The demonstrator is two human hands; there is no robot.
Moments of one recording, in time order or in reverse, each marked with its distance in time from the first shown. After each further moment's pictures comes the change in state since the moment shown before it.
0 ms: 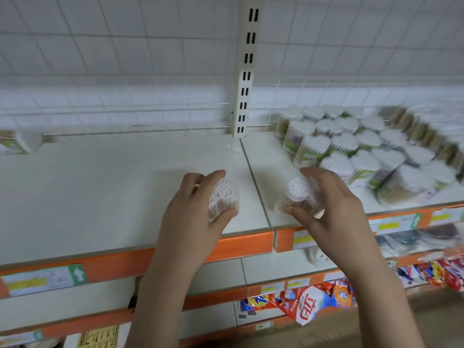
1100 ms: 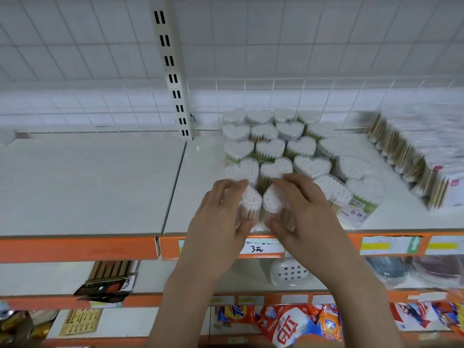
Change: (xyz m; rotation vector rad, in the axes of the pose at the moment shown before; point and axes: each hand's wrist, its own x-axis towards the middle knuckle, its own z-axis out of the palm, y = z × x) left_hand 0.025 0.166 0.157 0.136 -0.043 -0.008; right_hand 0.013 0.156 -0.082 -0.020 -0.250 -0.158
